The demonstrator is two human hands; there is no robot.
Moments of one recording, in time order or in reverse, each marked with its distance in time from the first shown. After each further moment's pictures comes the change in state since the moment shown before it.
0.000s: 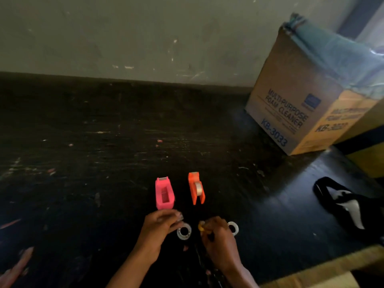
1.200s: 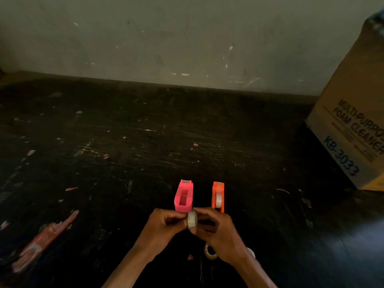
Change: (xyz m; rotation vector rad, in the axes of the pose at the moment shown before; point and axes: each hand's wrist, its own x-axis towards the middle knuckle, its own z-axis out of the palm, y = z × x) left_hand -0.034 0.017 0.019 0.368 0.027 0.266; right_hand 0.057 -0.027 -0.044 0.789 -0.602 -0.228
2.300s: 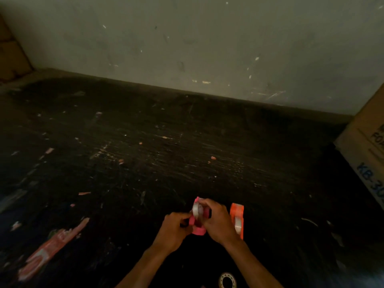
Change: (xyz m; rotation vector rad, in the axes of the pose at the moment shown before) left_hand 0.087 -0.056 -0.039 0.447 0.099 0.057; right_hand 0.119 0.017 0.017 -0.577 0.129 -0.002
